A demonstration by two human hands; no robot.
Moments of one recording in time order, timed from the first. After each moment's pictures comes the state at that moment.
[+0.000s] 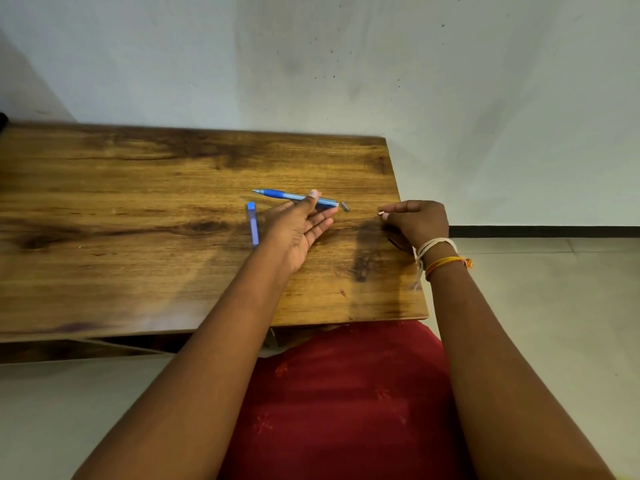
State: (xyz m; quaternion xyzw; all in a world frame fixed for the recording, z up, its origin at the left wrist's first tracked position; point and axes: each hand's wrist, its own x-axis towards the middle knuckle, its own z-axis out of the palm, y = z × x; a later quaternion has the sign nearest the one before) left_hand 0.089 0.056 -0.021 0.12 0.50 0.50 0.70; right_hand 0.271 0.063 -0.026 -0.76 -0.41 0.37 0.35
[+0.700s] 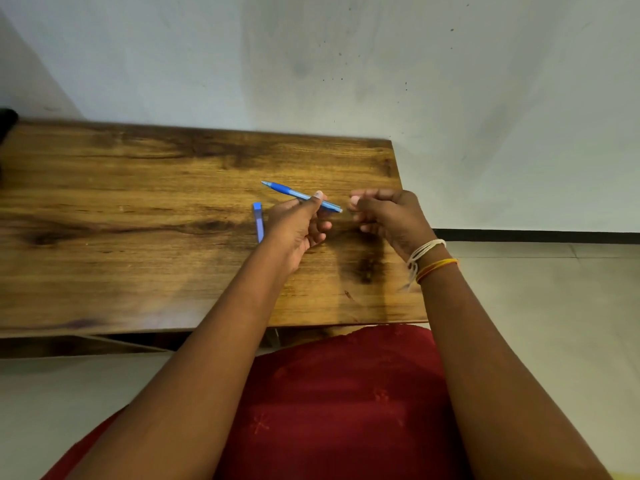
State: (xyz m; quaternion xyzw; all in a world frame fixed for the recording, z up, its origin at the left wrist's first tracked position) left_hand 0.084 0.057 -0.020 0.22 0.56 0.45 0.66; right_hand 0.237 0.066 -0.011 -0.62 -0.44 0.53 0.39
